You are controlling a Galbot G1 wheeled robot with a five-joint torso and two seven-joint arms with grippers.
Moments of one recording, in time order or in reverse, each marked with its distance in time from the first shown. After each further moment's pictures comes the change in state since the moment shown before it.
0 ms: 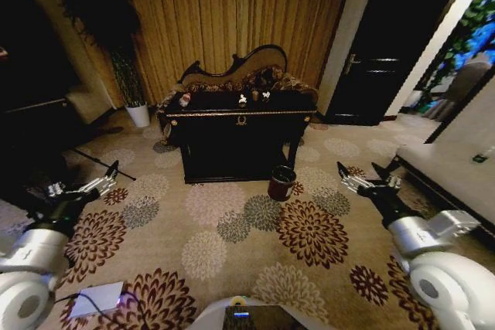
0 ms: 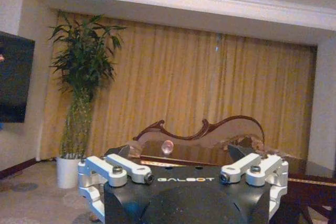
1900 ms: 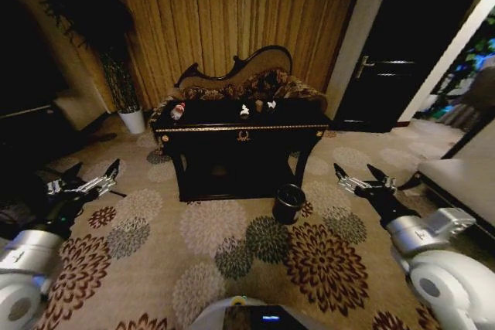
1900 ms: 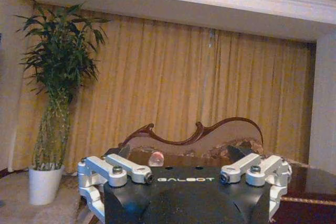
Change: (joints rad) left arm 0.006 -0.005 -0.018 0.000 -0.001 -0.004 0.058; right arm 0.011 0.002 -0.003 0.000 -0.001 -0.001 -0.003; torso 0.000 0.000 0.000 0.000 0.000
